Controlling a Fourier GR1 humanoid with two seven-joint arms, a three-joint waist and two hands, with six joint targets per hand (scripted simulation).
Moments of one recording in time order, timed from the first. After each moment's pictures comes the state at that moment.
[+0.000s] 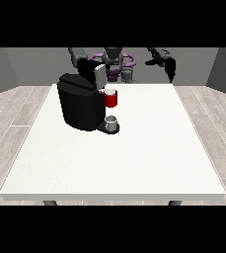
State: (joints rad) left arm -0.27 0.11 0.19 -1.35 0.03 -0.19 -0.09; right arm -0.69 -0.14 -0.06 -1.05 0.04 0.06 -0.07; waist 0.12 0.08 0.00
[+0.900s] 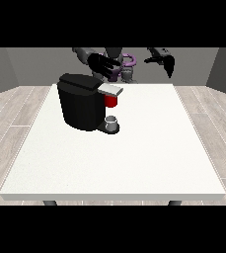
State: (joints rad) left arm -0.25 0.10 0.14 -1.38 0.03 -0.19 -0.13; right arm -0.80 -0.09 -0.02 -0.98 0.13 0.04 -0.09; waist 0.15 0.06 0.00
